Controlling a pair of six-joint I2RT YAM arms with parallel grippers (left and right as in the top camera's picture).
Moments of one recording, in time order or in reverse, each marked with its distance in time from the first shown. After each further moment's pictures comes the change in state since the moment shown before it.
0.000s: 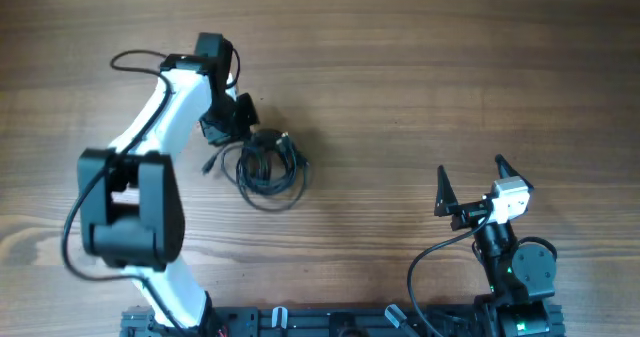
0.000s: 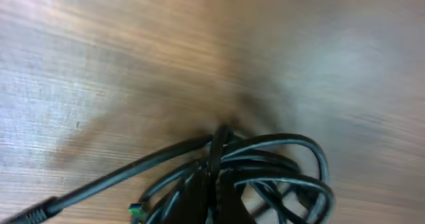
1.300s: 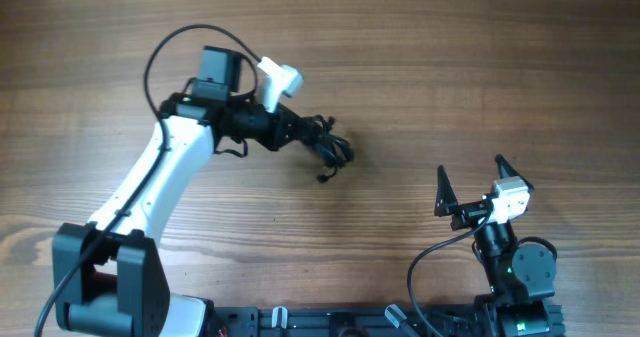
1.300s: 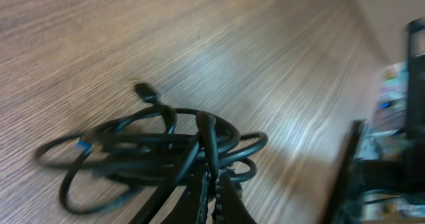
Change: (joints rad) left arm -0.080 -0.304 -0.256 0.344 0.619 0.640; right arm 0.000 0.000 0.000 0.000 0.000 0.000
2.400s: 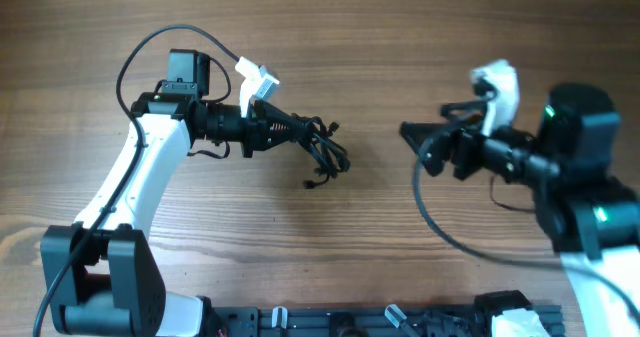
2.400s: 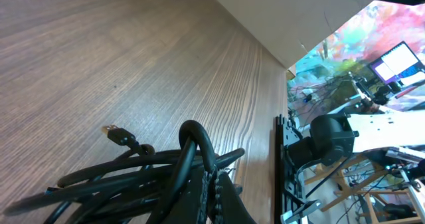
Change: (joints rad) left arm 0.118 0.006 -0.003 -0.126 0.415 0.362; right arm 0.005 1.011 1.122 -0.724 -0.650 0.124
